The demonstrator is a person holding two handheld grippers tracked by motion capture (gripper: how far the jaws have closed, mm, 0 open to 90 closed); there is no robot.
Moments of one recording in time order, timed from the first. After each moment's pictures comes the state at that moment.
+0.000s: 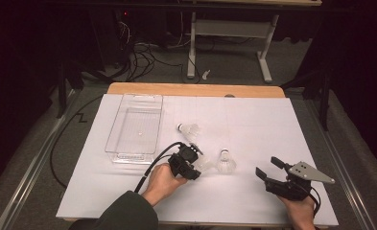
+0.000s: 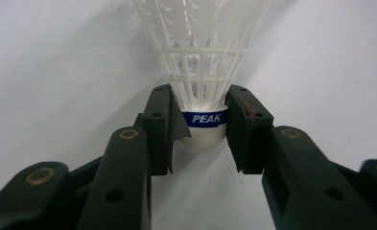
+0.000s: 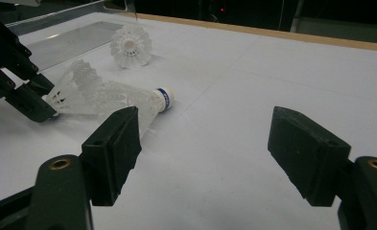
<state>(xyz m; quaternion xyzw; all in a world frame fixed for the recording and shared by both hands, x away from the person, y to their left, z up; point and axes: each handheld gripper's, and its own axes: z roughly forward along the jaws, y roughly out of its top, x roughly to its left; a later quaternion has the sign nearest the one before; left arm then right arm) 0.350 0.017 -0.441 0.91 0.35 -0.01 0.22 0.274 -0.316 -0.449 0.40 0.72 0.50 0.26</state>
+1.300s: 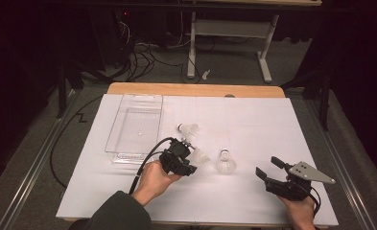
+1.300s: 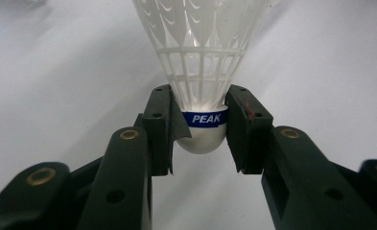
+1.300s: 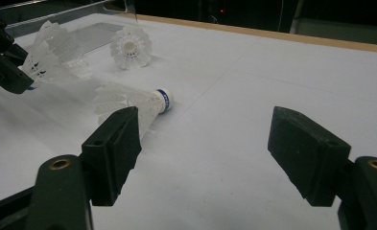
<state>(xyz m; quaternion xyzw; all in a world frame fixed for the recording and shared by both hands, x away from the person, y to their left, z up) 0.344 0.042 -0.414 0.90 0.35 -0.01 0.26 0.274 -0.316 -0.449 0.40 0.72 0.50 0.26</state>
